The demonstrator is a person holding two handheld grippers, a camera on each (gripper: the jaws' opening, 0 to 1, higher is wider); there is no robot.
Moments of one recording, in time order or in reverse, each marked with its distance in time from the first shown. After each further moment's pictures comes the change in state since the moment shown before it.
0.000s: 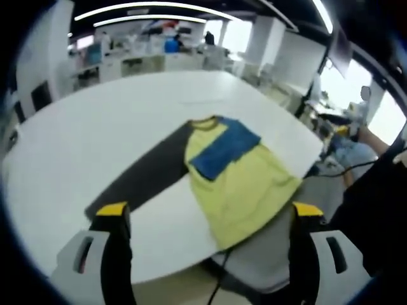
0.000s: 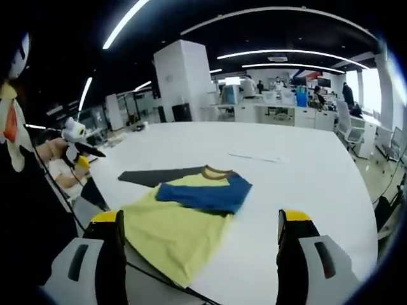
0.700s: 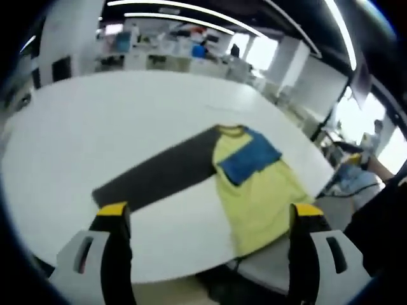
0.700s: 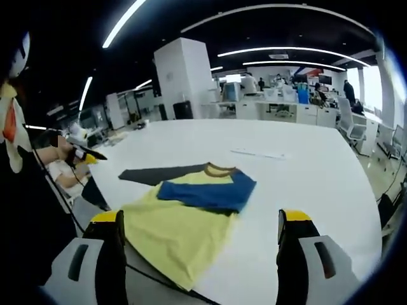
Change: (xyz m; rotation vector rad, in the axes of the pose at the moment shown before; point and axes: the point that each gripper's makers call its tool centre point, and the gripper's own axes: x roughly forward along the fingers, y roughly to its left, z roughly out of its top) left arm 0.002 0.081 -0.025 -0.204 -0.079 0.082; right arm 0.017 0.018 -0.004 0.014 0.021 0.004
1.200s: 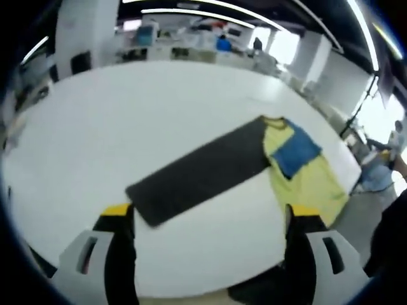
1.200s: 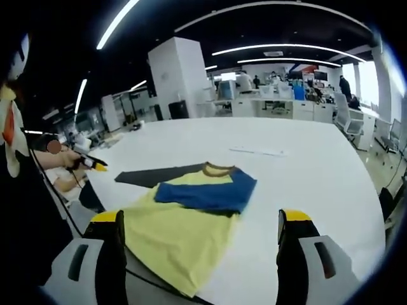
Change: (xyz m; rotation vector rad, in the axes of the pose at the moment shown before) left arm 0.030 0.079 -0.013 -0.013 0.037 0.135; right arm 0.020 0.004 0.003 0.028 0.004 -0.021
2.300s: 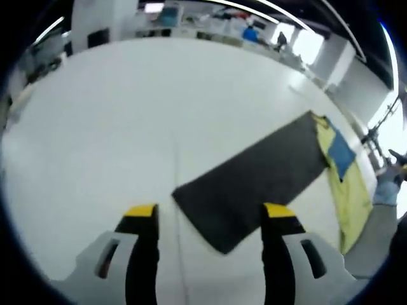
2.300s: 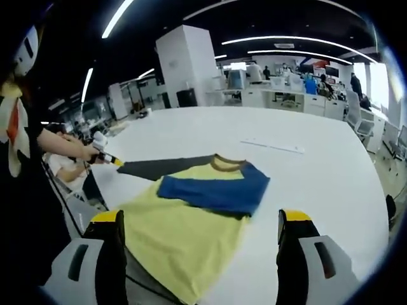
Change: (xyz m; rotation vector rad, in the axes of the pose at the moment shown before) left arm 0.062 0.104 -0.024 -0.095 0.083 0.080; right arm 0.046 0.012 0.001 -0.034 0.080 0.061
